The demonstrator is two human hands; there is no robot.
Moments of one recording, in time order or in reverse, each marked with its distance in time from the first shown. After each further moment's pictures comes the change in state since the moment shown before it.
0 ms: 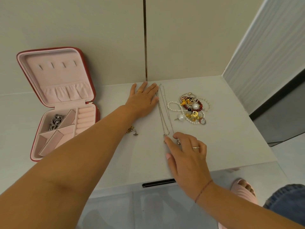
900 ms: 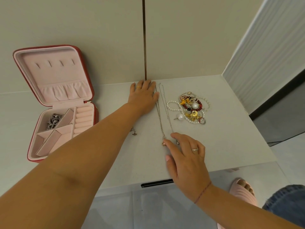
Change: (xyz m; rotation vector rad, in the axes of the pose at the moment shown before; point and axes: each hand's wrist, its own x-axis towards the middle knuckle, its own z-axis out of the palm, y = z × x) left_hand 0.015 0.008 0.004 -0.043 0.132 -0.113; right_hand -0.005 0.003 0.006 0.077 0.043 -0.033
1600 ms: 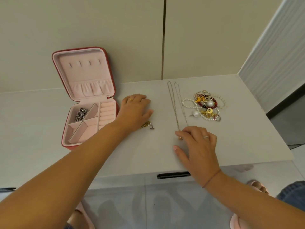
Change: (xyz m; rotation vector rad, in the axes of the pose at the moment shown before) left_hand -0.107 -0.042 -0.037 -0.091 0.015 -0.001; right_hand 0.017 -0.010 -0.006 0.132 0.021 0.037
